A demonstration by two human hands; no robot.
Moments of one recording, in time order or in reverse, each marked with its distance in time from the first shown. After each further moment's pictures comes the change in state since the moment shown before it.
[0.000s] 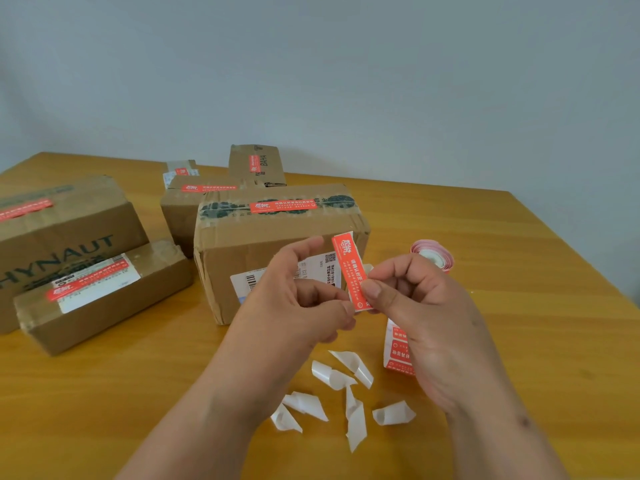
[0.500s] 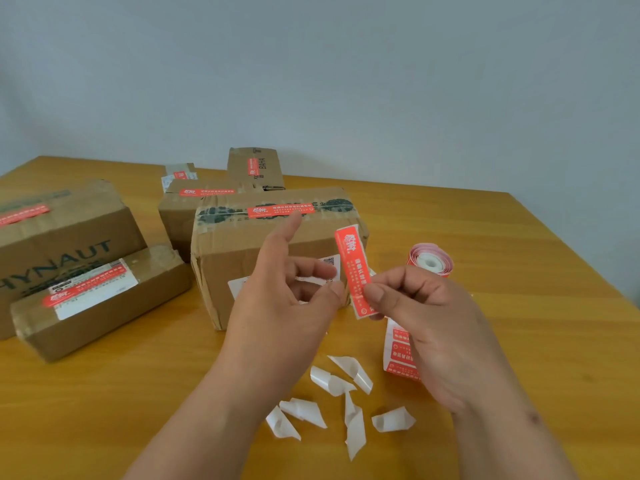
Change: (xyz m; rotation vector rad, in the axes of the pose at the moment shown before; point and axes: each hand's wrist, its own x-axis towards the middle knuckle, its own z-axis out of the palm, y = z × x) left_hand 0.007 0.000 0.004 0.195 0.184 0.157; right_hand 0.005 0.000 -0.006 -0.039 -0.045 0.027
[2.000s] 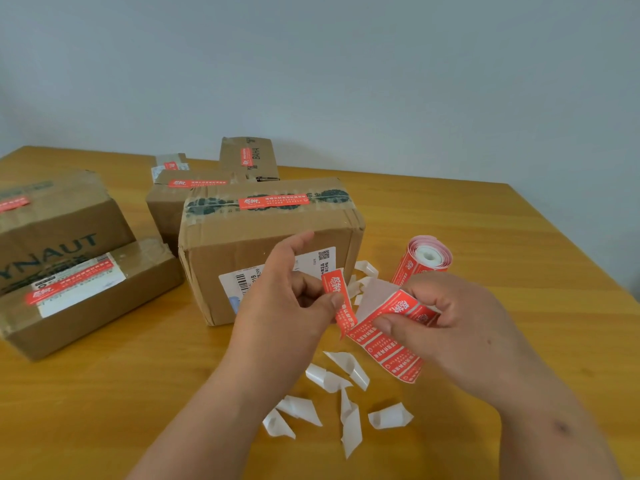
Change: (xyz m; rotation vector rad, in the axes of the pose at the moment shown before) left_hand 0.010 -0.021 0.010 0.117 -0.029 -0.046; right_hand -0.002 -0.005 -0.031 -0.621 -0.113 -0.114
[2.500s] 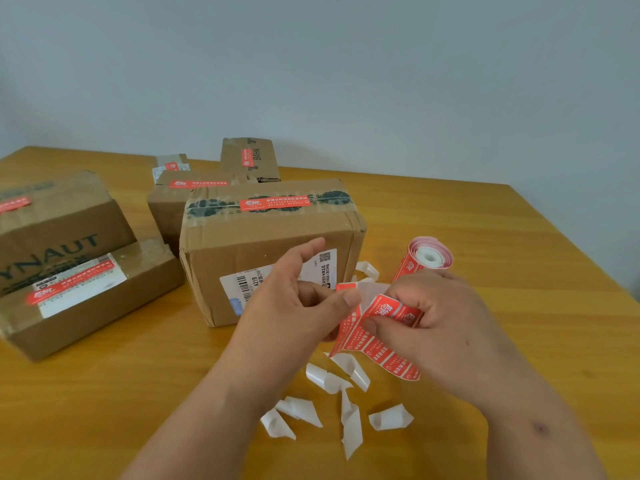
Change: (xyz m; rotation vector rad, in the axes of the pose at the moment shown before) left_hand 0.000 0.003 -0.002 -0.202 -0.158 -0.118; right_hand 0.005 -0.004 0.009 -0.170 0.008 -0.050
